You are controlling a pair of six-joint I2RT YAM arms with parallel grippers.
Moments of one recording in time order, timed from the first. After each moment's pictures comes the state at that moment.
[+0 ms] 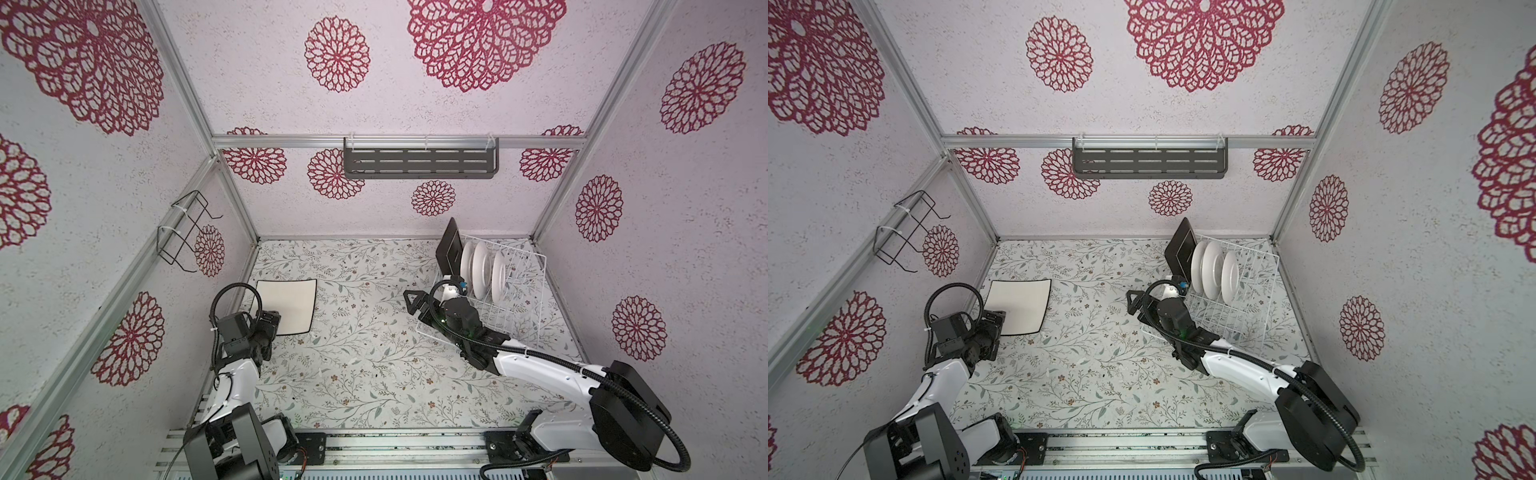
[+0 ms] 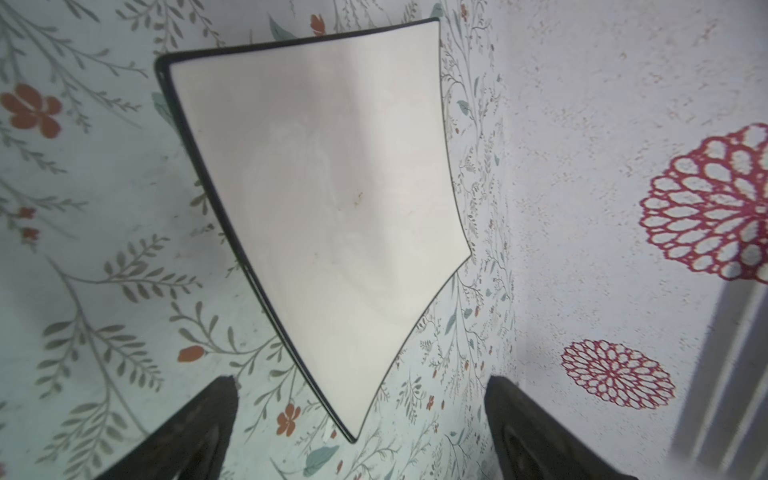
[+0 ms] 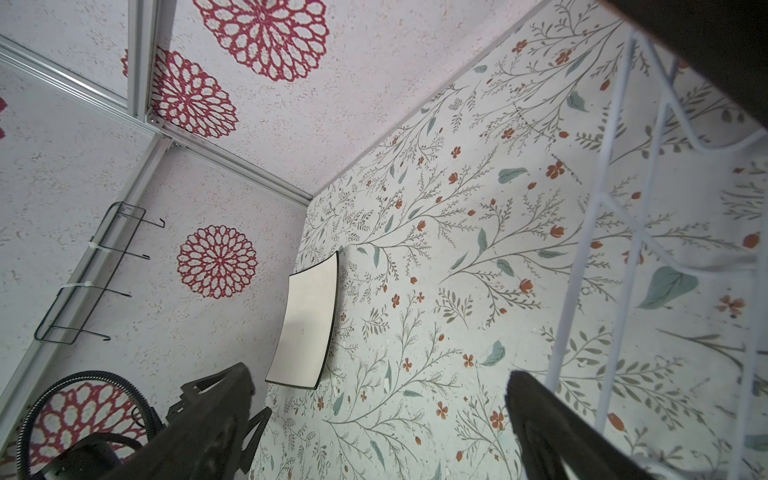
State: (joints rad) left arm 0.45 1.10 0.47 -0.10 0.34 -0.97; right arm 0.80 1.31 0.72 0.29 0.19 1.01
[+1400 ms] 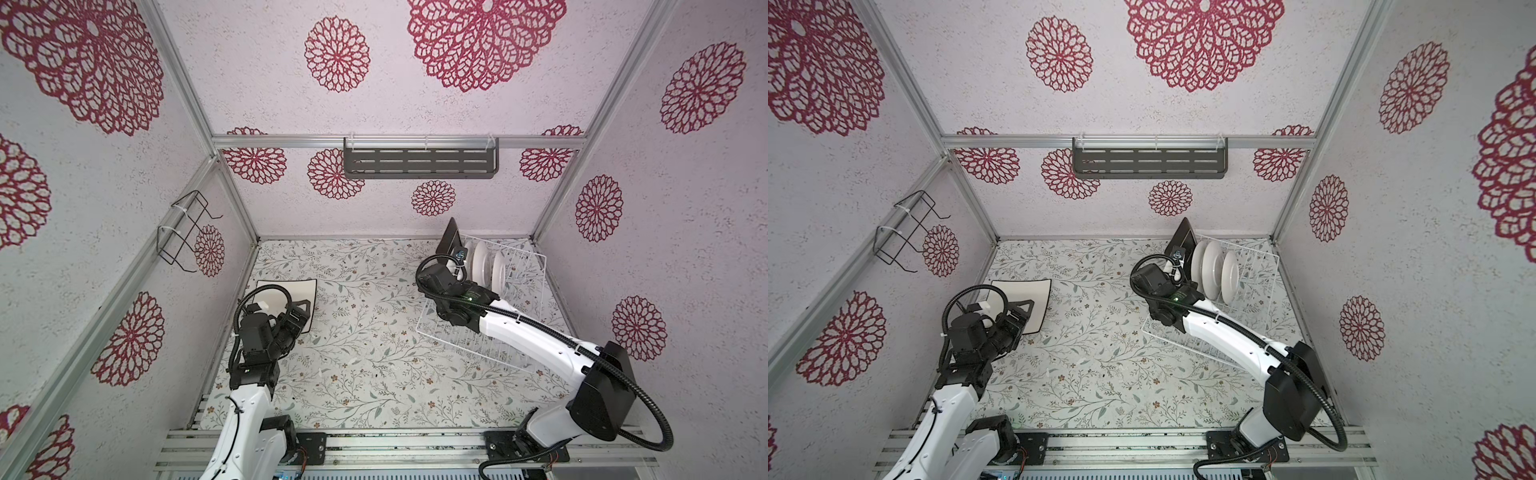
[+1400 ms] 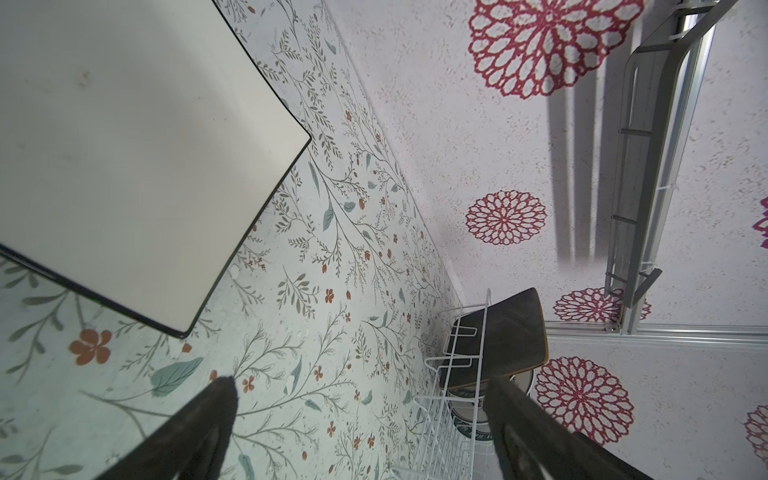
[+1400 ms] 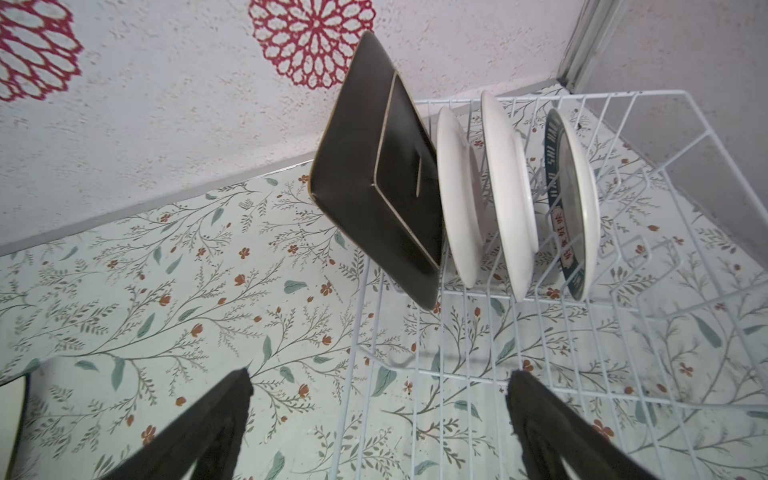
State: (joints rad) left arm 0.13 0.81 0.42 -0.06 0.36 -0.99; right arm 0.80 1.53 1.31 -0.59 0.79 0.79
